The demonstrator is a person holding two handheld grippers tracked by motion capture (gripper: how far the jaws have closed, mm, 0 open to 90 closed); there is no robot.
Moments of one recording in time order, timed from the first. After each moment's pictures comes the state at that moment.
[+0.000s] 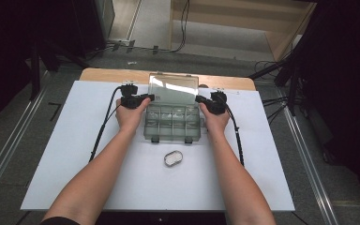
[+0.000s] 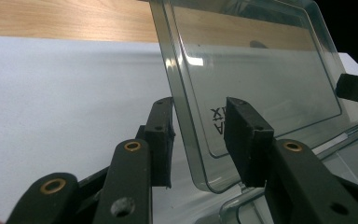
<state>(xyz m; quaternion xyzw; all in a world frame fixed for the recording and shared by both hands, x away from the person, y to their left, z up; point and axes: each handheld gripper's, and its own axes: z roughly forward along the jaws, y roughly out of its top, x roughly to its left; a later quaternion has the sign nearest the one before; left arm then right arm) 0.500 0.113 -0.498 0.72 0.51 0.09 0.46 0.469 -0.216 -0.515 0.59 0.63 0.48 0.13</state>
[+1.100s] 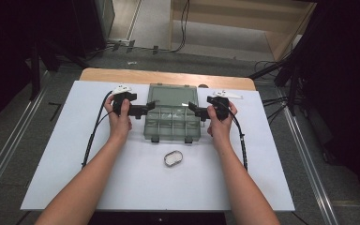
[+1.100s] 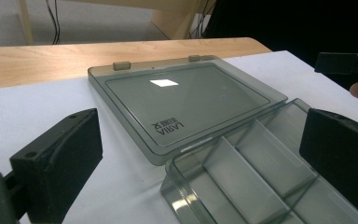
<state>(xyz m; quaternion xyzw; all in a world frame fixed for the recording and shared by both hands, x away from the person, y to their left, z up) 0.451 0.137 -0.476 0.73 0.41 0.11 0.54 0.421 -0.210 -0.484 0.49 0.68 0.52 0.17</state>
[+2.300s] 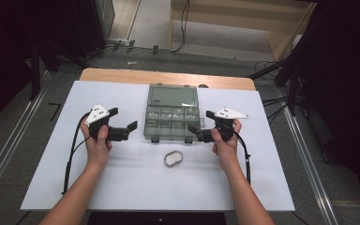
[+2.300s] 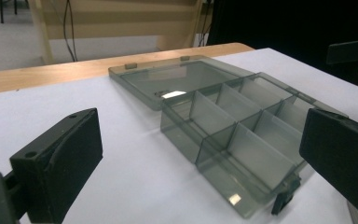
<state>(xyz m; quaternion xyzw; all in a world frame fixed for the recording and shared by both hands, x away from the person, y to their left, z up) 0.360 0.192 -0.473 0.73 0.37 0.18 0.55 0.344 -0.208 -0.475 0.41 0.72 0.54 0.16</state>
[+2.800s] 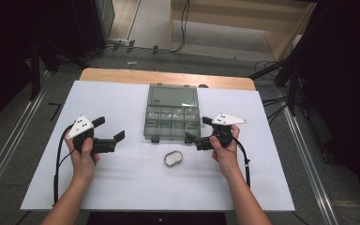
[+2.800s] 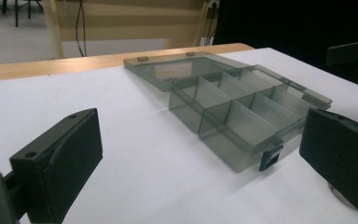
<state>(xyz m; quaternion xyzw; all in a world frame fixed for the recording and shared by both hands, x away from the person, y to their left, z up) 0.320 0.227 -0.476 0.71 0.38 0.19 0.56 0.327 -0.198 -0.476 0.38 0.75 0.53 0.13</state>
